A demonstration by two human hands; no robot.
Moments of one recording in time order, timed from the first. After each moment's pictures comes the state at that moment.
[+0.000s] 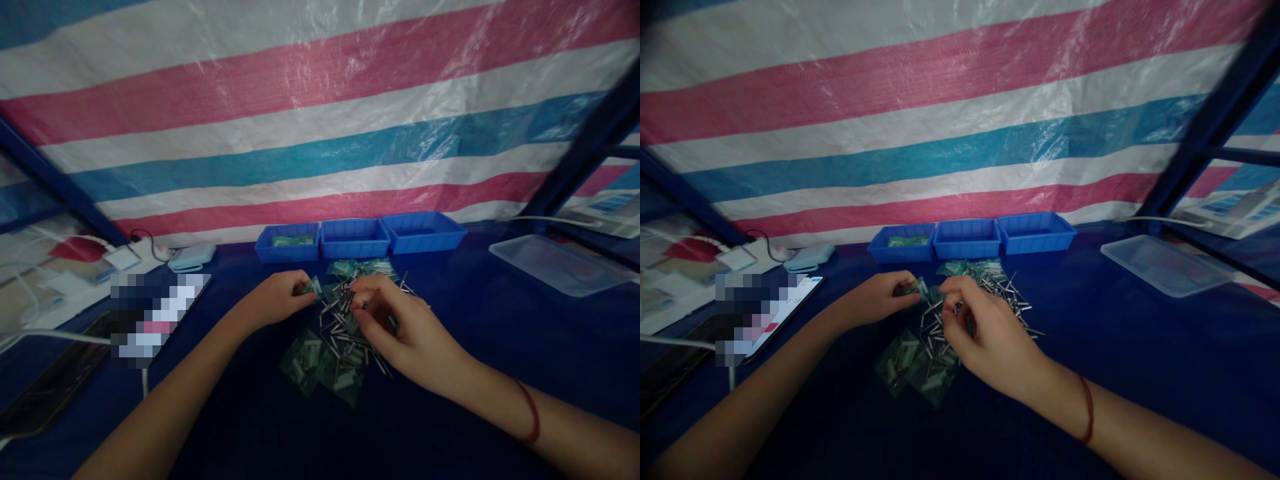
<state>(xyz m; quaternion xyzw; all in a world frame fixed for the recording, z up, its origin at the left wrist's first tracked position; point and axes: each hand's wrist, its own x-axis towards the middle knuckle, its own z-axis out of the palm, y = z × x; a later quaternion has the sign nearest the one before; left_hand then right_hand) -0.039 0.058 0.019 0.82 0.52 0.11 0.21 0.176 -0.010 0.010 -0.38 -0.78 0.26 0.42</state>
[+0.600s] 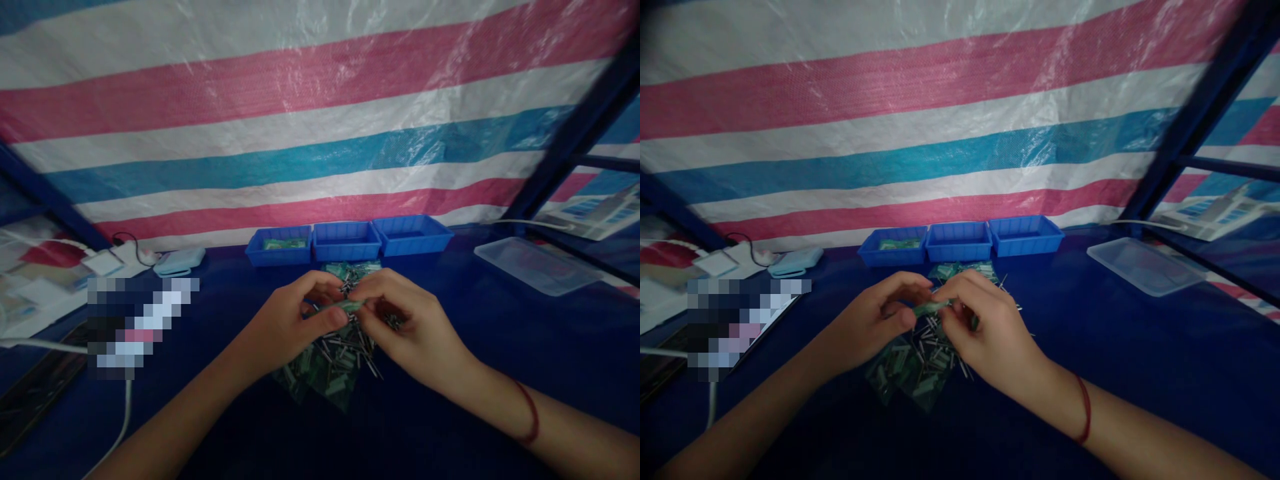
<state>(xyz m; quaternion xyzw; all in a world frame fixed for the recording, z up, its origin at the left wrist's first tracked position) -0.003 0.012 0.034 0.75 0.39 0.33 0.41 0.181 -0.008 0.018 -0.34 -0.78 0.15 0.50</state>
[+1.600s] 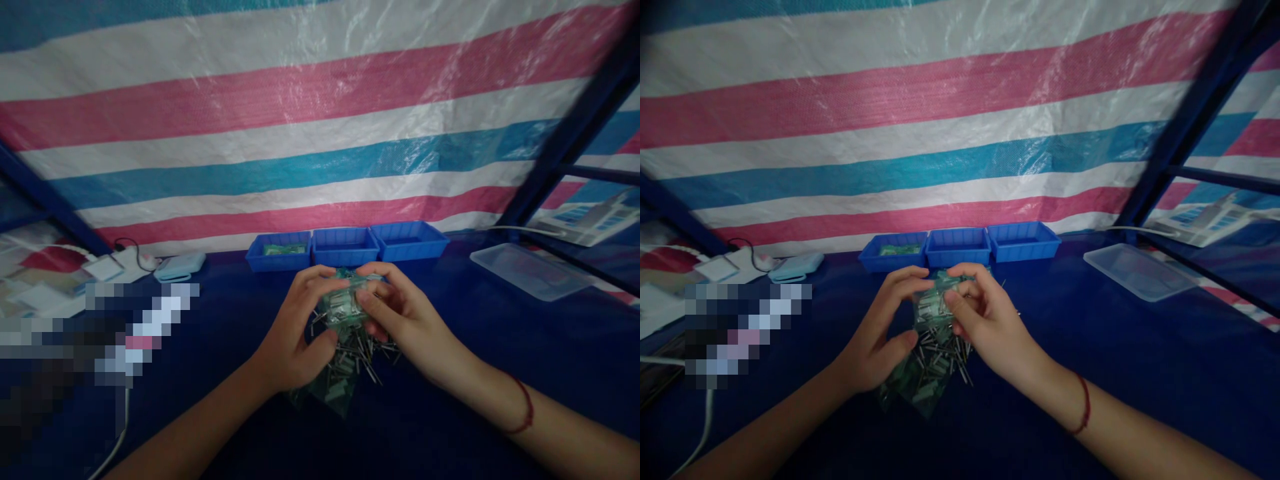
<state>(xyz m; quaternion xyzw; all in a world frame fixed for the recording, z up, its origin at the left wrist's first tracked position) 0.000 0.006 0.016 0.83 0.30 0.42 0.22 0.177 -0.002 0.019 -0.36 -0.57 0.53 0.51</state>
